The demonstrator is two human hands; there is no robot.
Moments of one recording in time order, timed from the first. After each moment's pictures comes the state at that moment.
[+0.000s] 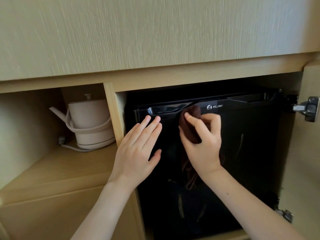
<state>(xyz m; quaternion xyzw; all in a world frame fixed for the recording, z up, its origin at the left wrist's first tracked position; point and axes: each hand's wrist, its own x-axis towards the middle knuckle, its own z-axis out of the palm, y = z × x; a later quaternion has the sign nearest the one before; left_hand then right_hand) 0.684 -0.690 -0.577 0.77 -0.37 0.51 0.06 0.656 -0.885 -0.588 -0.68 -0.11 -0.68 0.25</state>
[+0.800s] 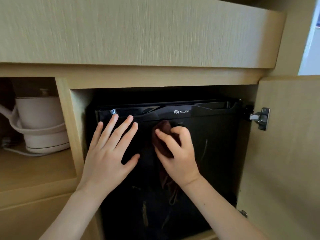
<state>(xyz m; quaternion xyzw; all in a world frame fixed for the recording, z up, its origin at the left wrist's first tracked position) 0.692 -0.720 -0.587 0.76 -0.35 0.53 0.10 0.639 -0.921 -0.602 -0.74 -0.15 -0.63 0.17</state>
